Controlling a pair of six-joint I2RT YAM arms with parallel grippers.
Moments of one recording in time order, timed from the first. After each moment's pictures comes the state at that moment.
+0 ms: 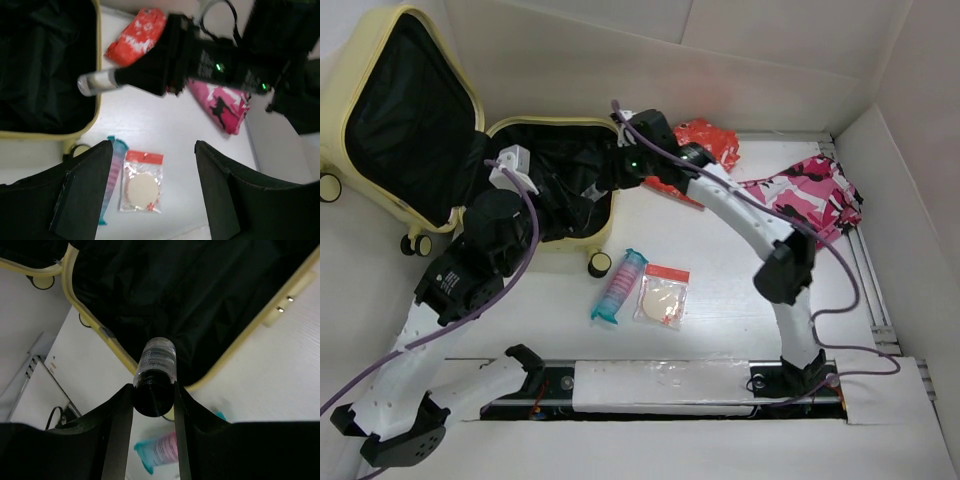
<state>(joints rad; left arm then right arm) -0.65 0.90 1.38 -0.75 -0.25 -0.64 0.74 1.99 2.10 -0.65 -0.21 0.43</state>
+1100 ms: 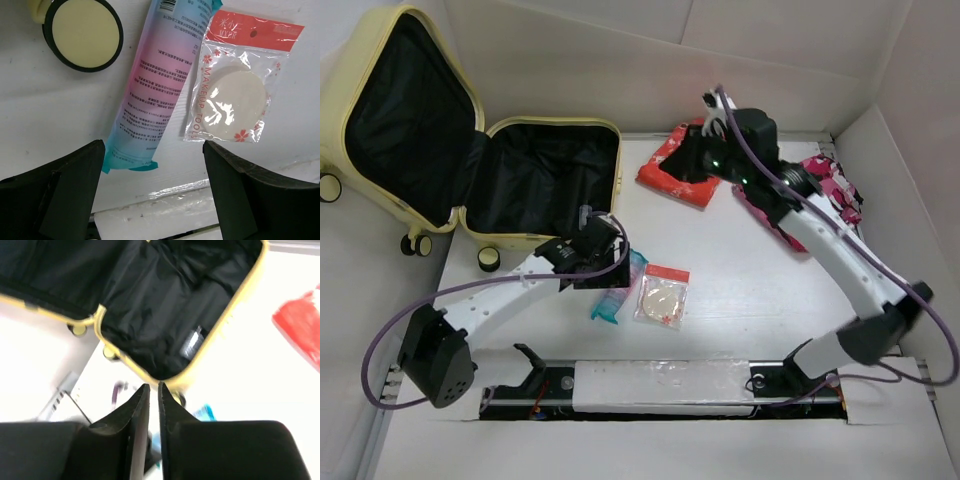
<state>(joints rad) -0.72 1.21 0.90 -0.74 -0.09 -0.67 0.62 1.59 1.79 -0.48 -0.19 0.50</state>
